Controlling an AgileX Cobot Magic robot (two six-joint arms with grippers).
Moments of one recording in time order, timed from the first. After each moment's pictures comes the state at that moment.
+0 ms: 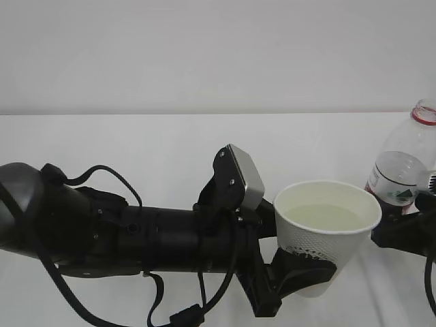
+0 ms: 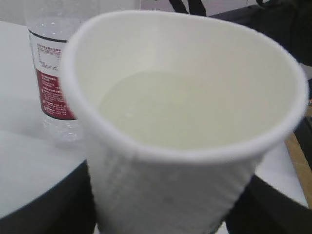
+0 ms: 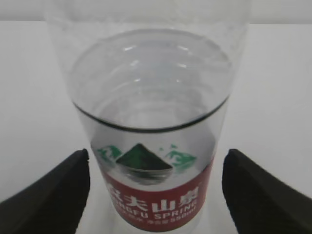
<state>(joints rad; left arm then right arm) -0.84 1.99 -0.84 0.78 -0.92 -0.53 0.19 1.82 -0.19 0.10 -1.14 0.00</state>
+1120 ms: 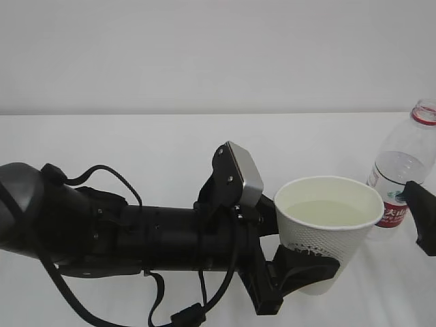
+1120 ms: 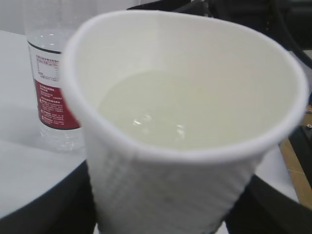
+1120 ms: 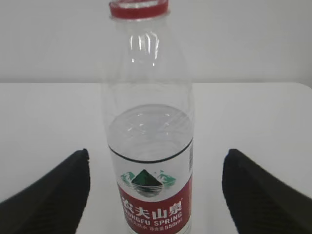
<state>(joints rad) -0.84 1.99 -0.84 0.77 -0.95 -0.53 0.19 1.44 -0.01 0.10 -1.15 0.01</state>
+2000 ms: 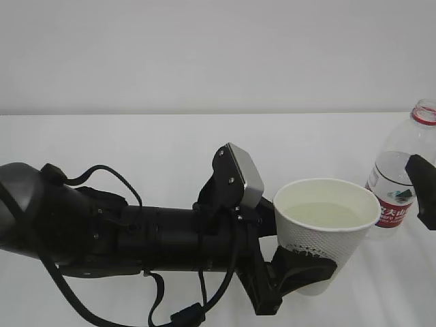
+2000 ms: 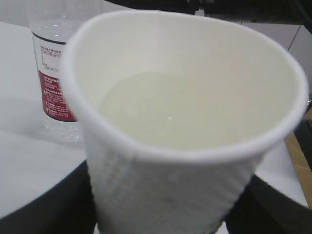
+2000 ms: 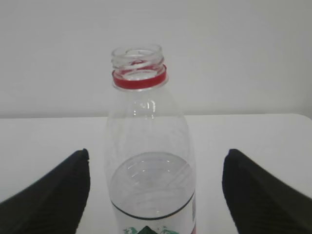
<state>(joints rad) -0.84 1.99 -0.84 0.77 -0.92 -0.53 0.19 1.40 -0.06 0.11 -1.14 0.01</state>
